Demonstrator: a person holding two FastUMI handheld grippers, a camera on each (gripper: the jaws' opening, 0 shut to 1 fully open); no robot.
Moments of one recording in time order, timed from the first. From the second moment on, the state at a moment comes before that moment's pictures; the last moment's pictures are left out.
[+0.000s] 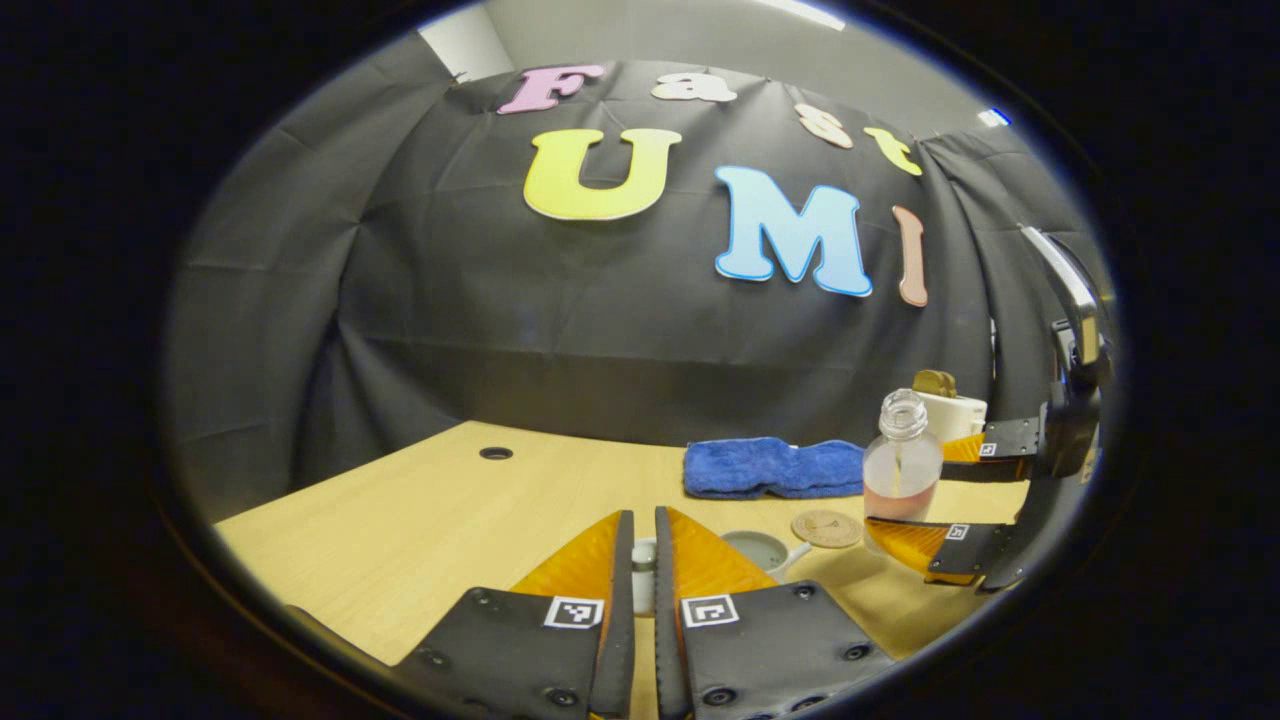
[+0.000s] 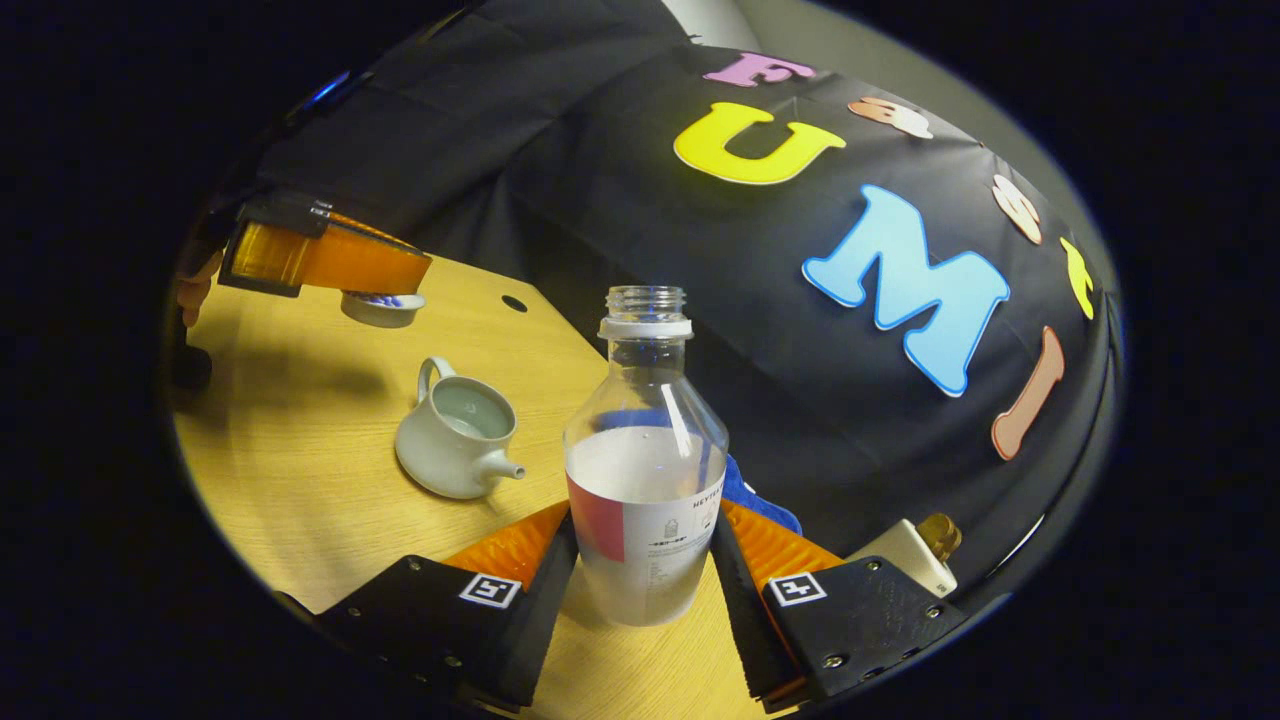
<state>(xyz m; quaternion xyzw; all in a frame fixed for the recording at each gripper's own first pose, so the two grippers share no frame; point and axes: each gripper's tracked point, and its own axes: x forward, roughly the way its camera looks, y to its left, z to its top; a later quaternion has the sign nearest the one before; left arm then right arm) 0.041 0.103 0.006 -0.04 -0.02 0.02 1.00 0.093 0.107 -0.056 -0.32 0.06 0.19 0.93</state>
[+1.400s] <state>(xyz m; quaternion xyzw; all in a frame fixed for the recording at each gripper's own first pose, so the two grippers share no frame) 0.051 0.072 0.029 -0.03 -0.03 -0.01 1.00 0.206 0.087 -0.071 -0.07 0.08 0.12 0.99</state>
